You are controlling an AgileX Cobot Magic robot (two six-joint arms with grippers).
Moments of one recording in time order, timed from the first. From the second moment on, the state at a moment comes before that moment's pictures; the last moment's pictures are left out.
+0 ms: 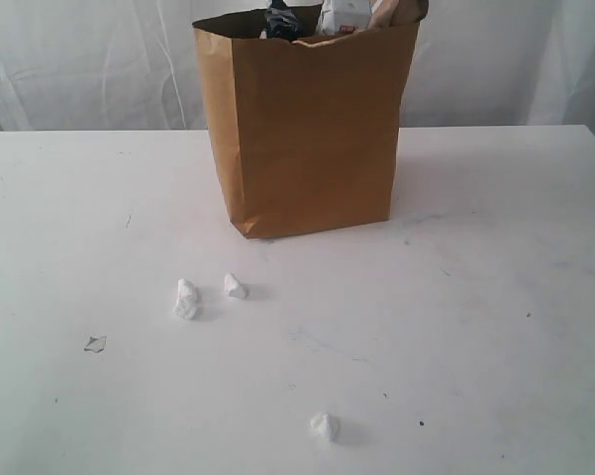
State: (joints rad) left arm -0.13 0.09 -0.21 0.20 0.60 -0.29; right arm -0.20 0.79 -1.09 0.18 0.48 -0.21
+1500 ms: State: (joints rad) left arm -0.13 0.09 -0.22 0.20 0.63 -0.29; right arm 0.61 1.58 -0.74 0.89 0.53 -1.38
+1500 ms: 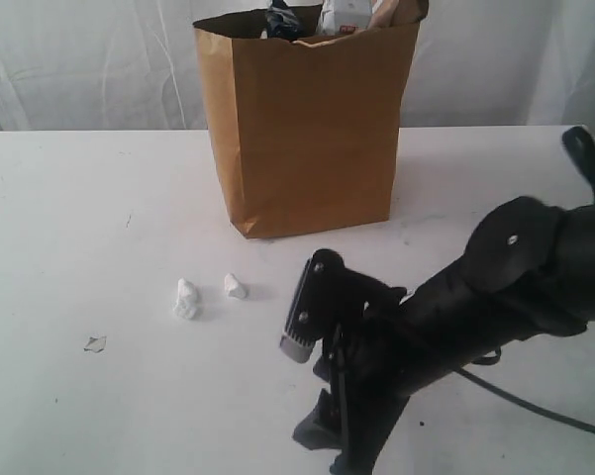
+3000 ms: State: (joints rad) left arm -0.13 0.09 -0.22 0.20 0.63 -0.29; right arm 0.65 1.73 -0.75 0.68 0.41 -1.15
